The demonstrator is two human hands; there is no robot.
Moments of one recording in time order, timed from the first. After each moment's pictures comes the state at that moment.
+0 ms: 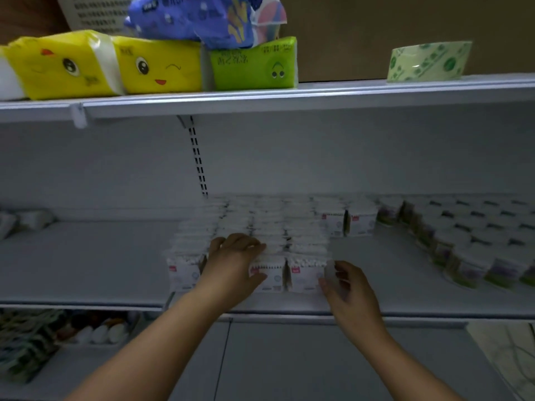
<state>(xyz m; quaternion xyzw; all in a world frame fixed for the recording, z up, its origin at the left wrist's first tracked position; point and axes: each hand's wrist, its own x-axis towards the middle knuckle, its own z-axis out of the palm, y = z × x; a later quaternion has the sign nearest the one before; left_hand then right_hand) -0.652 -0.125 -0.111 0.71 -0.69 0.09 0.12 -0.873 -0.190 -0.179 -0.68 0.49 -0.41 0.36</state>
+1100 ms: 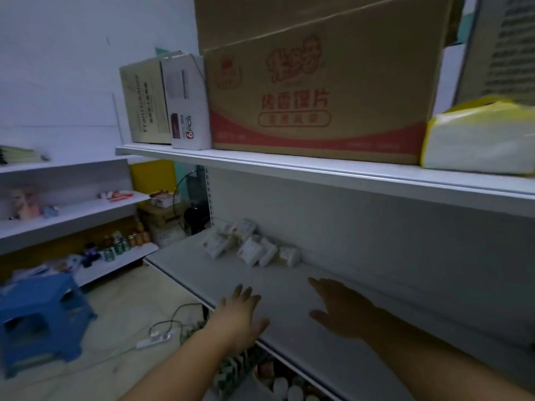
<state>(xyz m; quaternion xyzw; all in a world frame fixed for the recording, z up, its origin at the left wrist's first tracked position) -0.172 0.108 -0.107 0.91 -0.39 -0.08 0.04 -0.282 -0.097 -0.101 -0.99 0.13 0.05 0.09</state>
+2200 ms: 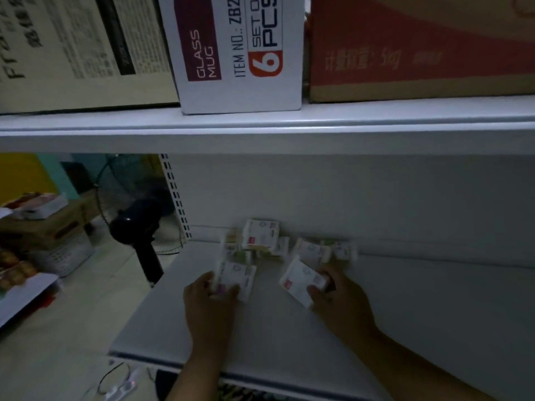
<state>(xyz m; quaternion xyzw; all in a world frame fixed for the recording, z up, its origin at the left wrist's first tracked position) 0.144 0.106 -0.164 0.83 -0.21 -0.09 0.52 -0.043 -0.003 -0.164 -0.79 0.46 -0.30 0.28</state>
